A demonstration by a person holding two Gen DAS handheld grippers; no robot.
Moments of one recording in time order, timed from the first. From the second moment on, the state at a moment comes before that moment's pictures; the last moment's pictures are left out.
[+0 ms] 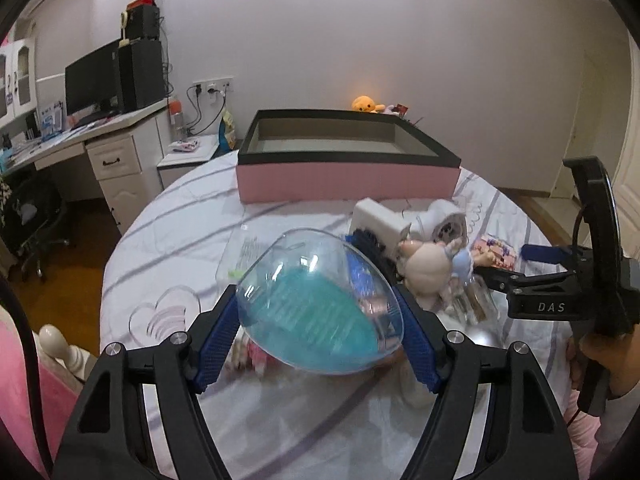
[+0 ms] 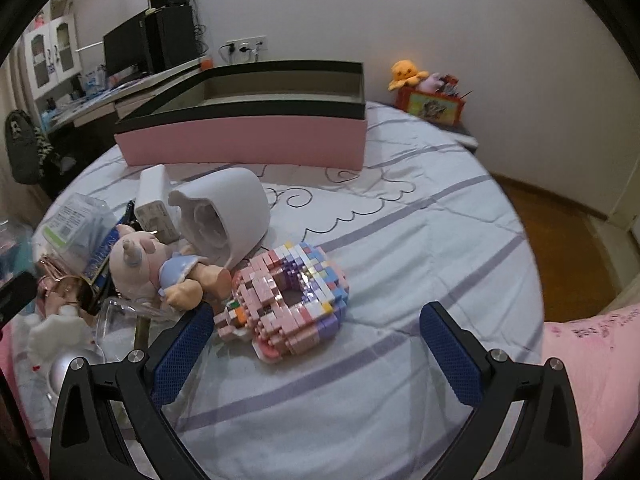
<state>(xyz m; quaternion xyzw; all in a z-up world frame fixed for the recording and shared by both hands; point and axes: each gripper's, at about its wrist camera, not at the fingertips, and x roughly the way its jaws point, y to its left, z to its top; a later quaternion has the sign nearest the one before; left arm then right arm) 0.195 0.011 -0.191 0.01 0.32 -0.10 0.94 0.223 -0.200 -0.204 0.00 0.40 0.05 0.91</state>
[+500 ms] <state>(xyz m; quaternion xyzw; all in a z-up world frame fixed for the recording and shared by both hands) 0.235 -0.021 -0.155 0.03 0.31 -0.17 0.94 0.223 -0.208 -0.170 -0.01 0.35 0.07 0.93</state>
